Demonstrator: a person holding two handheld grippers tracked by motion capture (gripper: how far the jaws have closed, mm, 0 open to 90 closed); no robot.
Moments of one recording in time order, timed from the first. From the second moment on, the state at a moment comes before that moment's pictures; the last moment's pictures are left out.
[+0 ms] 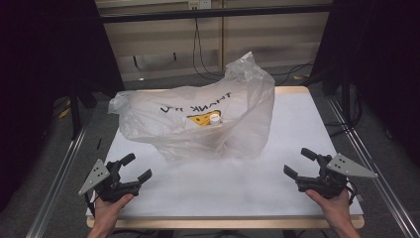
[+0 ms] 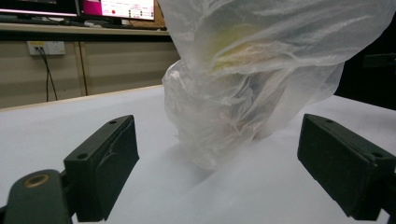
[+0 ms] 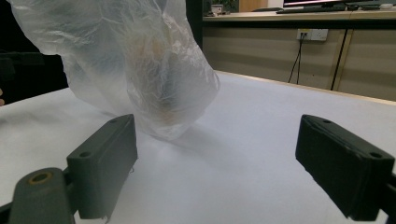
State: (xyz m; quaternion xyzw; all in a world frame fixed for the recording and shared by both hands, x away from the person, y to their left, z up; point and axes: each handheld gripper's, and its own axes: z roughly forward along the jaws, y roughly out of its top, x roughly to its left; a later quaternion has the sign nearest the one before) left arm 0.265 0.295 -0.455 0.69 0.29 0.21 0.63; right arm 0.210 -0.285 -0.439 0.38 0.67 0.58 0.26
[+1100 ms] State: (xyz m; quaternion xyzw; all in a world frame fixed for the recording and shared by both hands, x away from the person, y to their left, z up) left arm 0.241 0.290 -0.421 0.72 0.24 0.15 0.63; right arm 0.213 -0.281 -0.420 0.33 0.69 0.61 0.19
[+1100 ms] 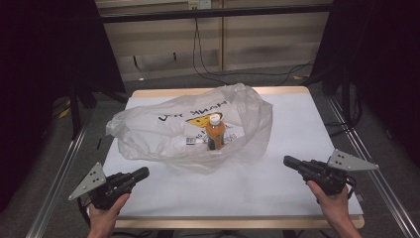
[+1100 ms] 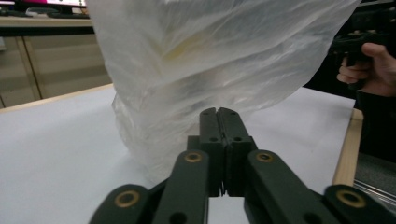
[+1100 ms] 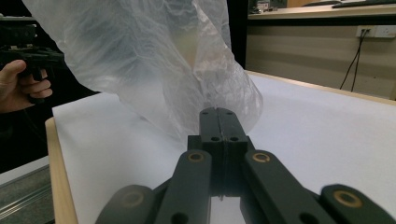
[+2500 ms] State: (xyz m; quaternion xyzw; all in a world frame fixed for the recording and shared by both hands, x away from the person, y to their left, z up) left arm 0.272 0.232 -0.365 0.73 0.16 0.14 0.64; right arm 0.266 -0.223 -0.315 0.23 0.67 0.69 0.14
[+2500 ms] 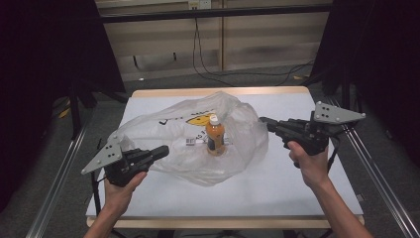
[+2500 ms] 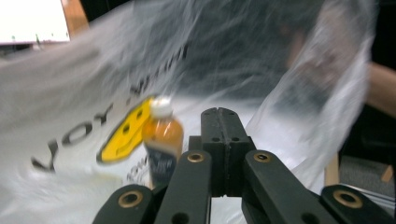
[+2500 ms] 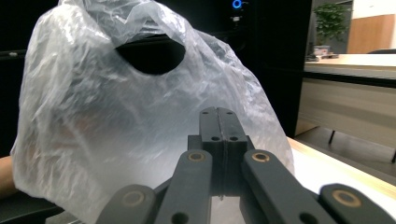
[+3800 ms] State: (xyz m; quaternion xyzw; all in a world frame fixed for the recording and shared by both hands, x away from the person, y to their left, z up) left arm 0.315 0.189 -0.382 0.77 0.16 0.11 0.60; right arm 0.314 -0.148 -0.358 0.19 0.79 0.58 0.04
